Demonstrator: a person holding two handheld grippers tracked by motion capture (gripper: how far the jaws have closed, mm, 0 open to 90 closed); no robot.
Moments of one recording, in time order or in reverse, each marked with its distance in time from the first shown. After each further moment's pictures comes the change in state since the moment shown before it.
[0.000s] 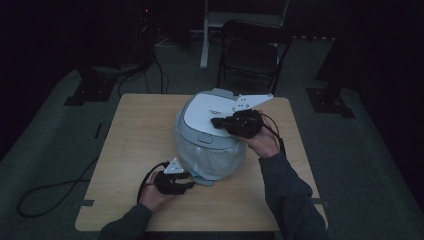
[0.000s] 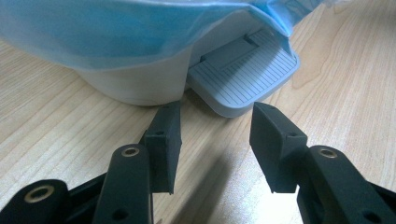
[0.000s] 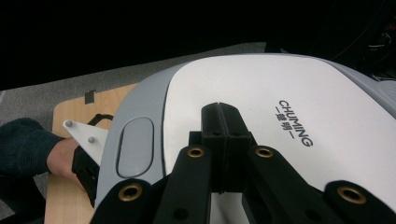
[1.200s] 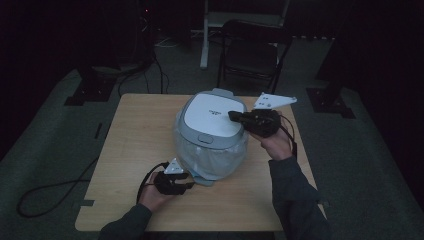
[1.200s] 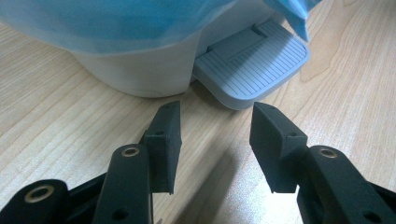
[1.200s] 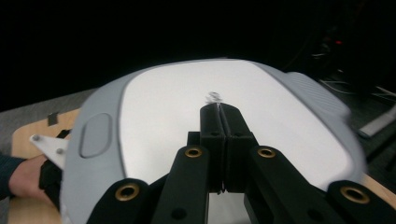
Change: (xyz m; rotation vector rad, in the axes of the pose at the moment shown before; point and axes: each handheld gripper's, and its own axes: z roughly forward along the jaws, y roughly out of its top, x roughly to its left) left arm 0.001 -0.003 0.002 0.016 0.012 -0.006; right arm -0.011 -0.015 -0.040 -0.085 -0.167 0.056
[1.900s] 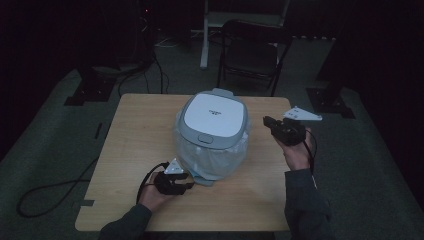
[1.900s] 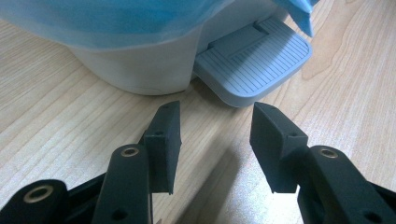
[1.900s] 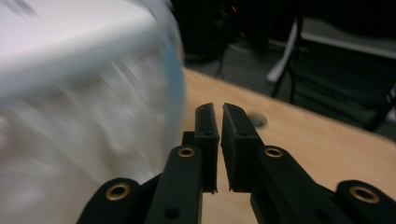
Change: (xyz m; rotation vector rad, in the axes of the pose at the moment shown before) left arm 0.000 -0.001 0.000 -0.001 0.003 -0.005; right arm -0.048 -0.084 -0.031 0.053 -0.368 0.194
